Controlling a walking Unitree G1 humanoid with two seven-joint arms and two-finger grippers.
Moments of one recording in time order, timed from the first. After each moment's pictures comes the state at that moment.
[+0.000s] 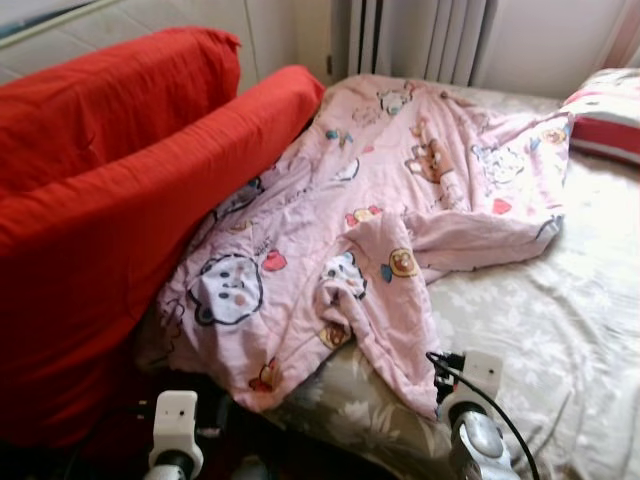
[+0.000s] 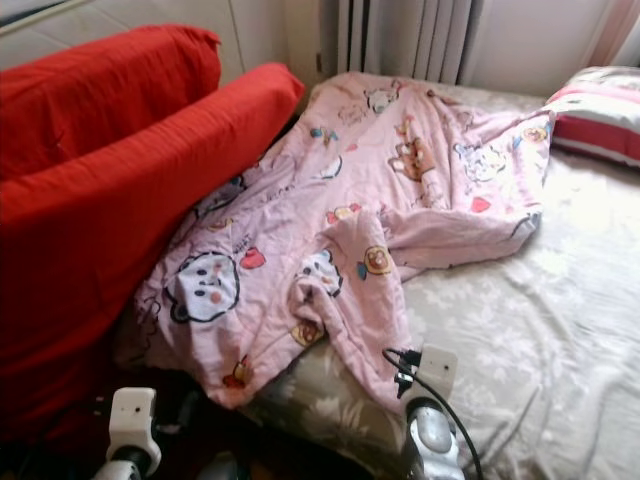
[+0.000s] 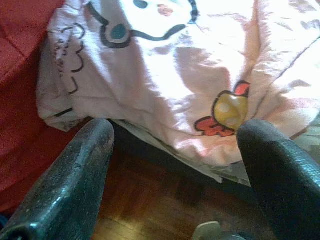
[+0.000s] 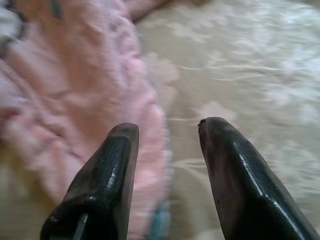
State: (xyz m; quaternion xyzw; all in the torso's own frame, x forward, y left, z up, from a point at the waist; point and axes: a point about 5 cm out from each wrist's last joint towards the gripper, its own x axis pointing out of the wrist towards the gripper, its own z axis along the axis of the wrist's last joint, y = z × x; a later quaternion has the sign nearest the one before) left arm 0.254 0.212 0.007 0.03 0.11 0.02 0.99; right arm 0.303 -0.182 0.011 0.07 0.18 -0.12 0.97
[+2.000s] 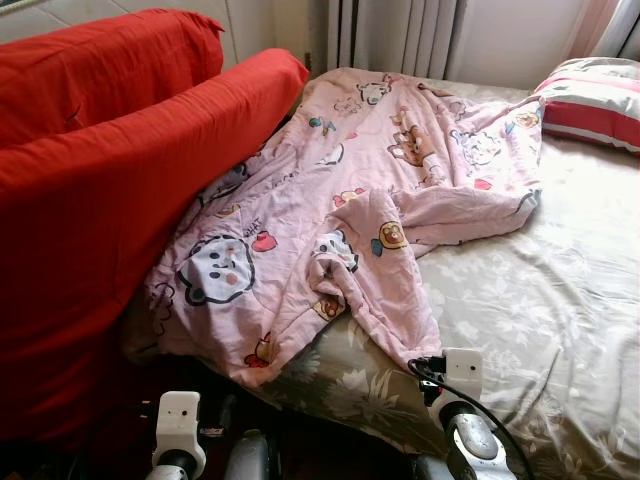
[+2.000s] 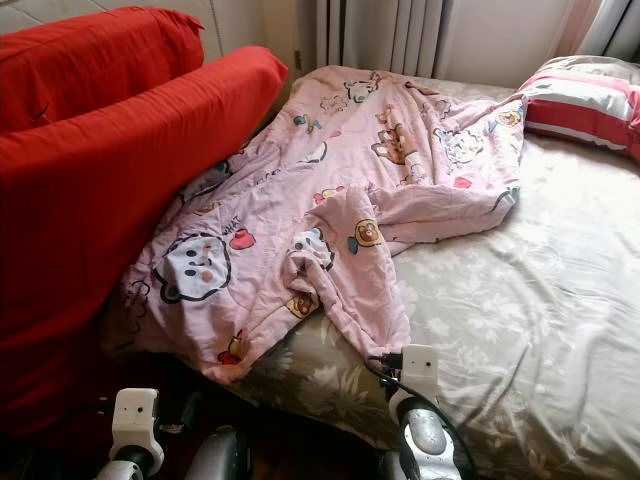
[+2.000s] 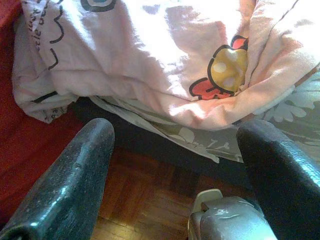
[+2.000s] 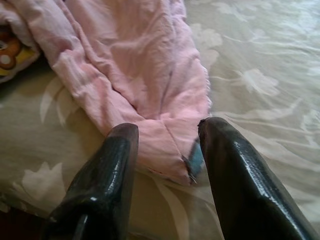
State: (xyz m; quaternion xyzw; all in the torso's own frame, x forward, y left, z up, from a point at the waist) left arm 0.254 0.212 0.008 0.03 0.11 0.01 0.99; right arm 0.305 -0.157 0.016 0.03 0.15 -0.01 0.99
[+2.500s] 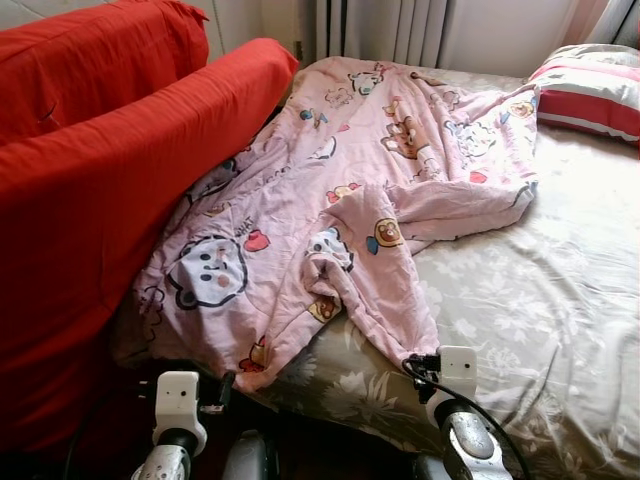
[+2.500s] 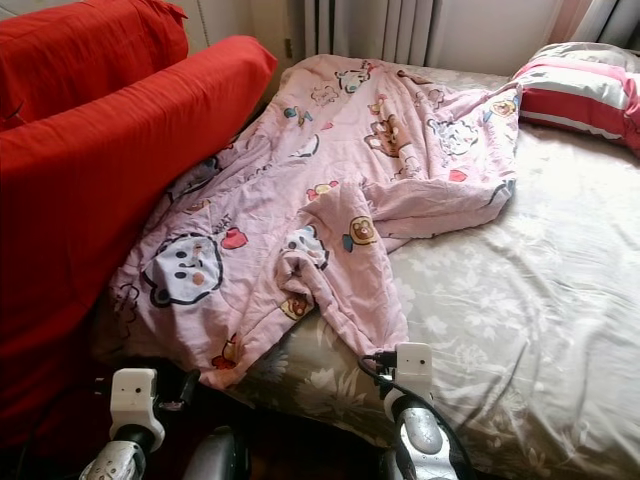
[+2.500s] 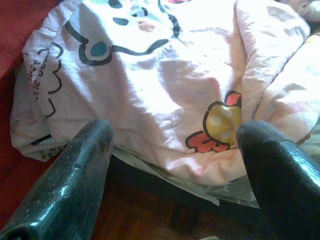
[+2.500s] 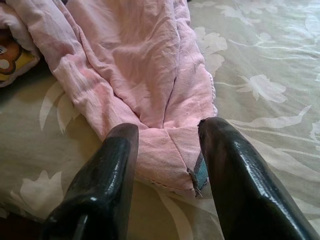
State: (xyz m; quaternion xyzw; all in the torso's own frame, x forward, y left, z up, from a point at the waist) left arm 0.270 0.209 0.033 0.03 0.05 0.02 1.00; right arm 0.306 -0.154 0.018 0.02 0.14 0.00 0.99
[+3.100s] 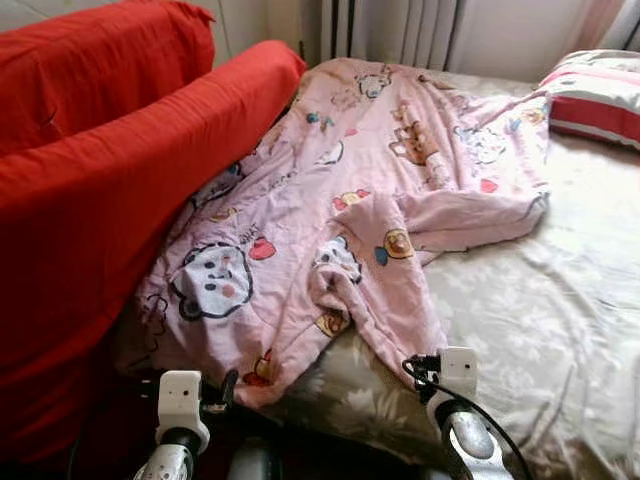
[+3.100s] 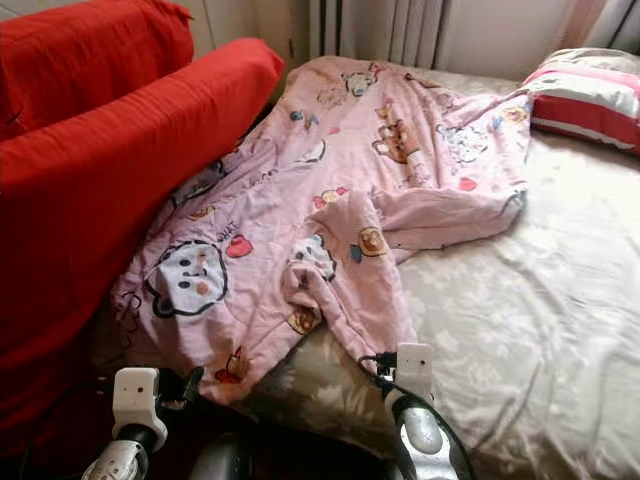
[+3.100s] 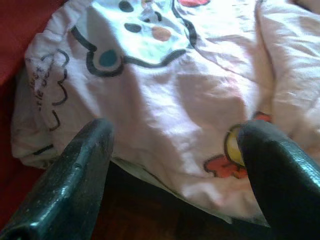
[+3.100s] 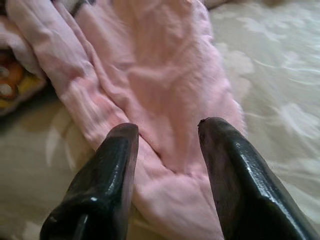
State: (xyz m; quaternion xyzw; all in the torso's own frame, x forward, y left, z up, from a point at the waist) left arm 0.267 0.210 0.031 0.03 0.05 0.02 1.00; right arm 0.307 -0.150 0.018 0.03 0.14 0.00 0.99
